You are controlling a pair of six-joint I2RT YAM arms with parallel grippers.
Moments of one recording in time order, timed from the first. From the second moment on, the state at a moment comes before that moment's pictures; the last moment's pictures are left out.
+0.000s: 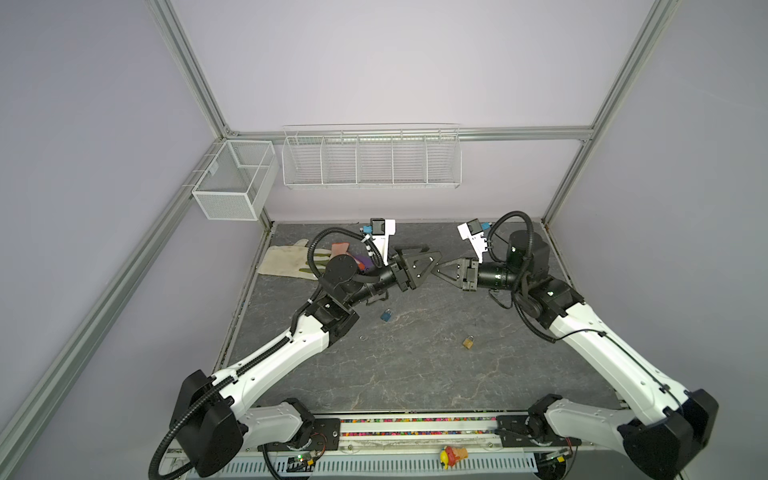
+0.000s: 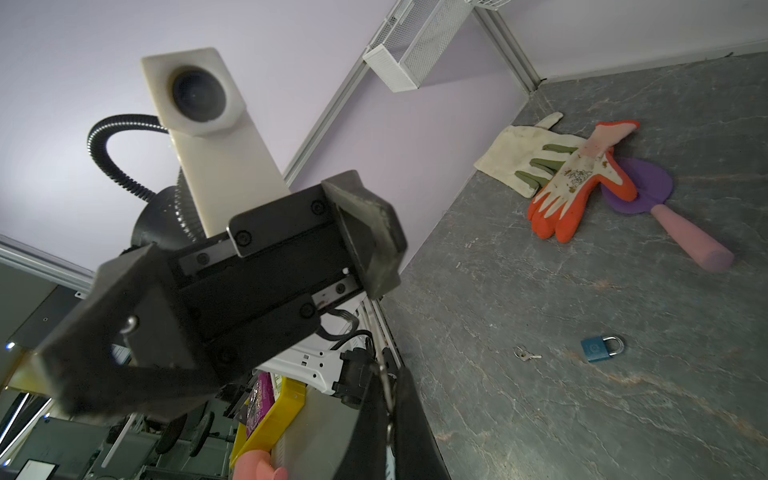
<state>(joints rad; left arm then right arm) -0.76 1.22 0.97 0.50 0.44 -0.73 0.49 1.19 1.15 -0.23 -0.83 0.67</state>
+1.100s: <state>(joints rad) -1.26 2.04 1.65 -0.65 -0.09 -0.64 -0.13 1.13 0.78 -0.68 -0.59 0.52</state>
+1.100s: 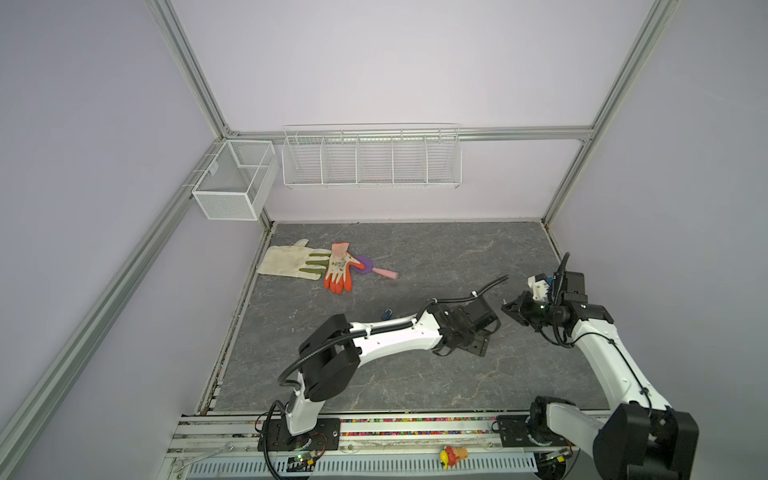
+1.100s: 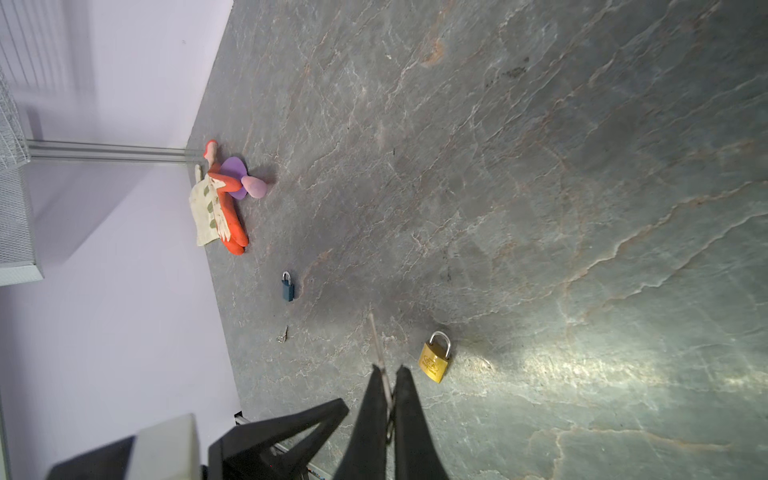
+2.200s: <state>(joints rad) -1.26 2.35 1.95 -0.89 -0.21 -0.63 -0.20 1.16 0.76 -0.59 -0.65 0.53</state>
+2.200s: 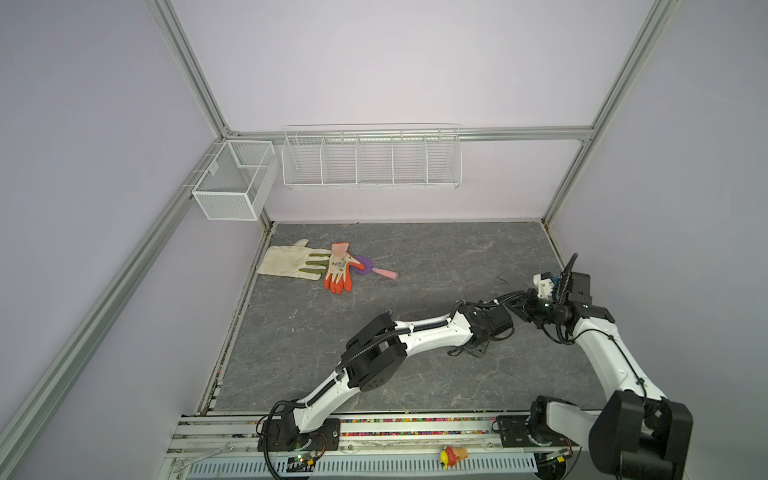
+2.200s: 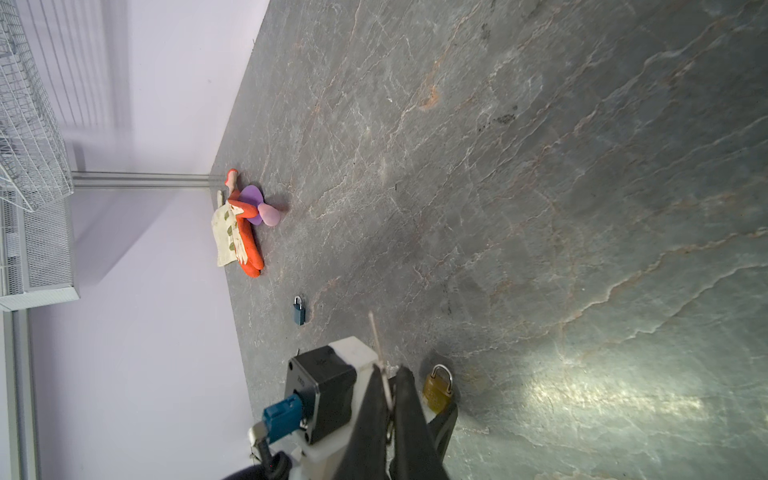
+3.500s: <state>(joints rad) -1.24 2.32 1.89 -0.89 -0.24 -0.83 -0.20 1.15 0.74 -0.53 -0.68 0.55</state>
